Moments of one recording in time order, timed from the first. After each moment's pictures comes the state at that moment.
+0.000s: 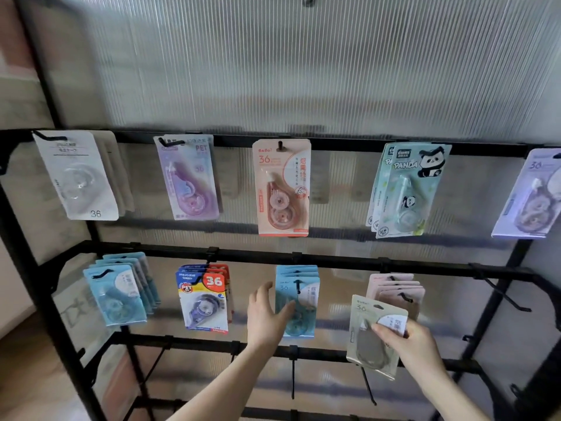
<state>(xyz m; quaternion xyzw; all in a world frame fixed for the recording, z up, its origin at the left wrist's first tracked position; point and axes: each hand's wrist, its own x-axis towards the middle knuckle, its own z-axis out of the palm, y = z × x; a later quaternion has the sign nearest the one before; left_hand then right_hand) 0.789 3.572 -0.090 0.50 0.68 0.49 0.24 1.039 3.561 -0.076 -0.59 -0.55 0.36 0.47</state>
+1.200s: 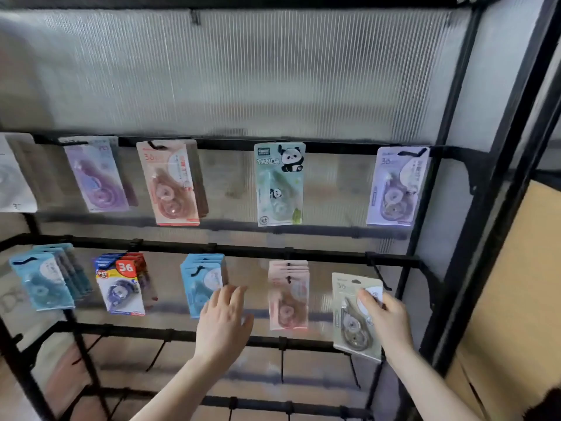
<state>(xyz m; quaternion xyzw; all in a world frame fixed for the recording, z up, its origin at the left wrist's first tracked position) 0.934 3.520 -0.070 0.66 0.67 0.29 -0.17 1.208 3.568 -0.048 -0.54 -0.49 0.39 0.56</state>
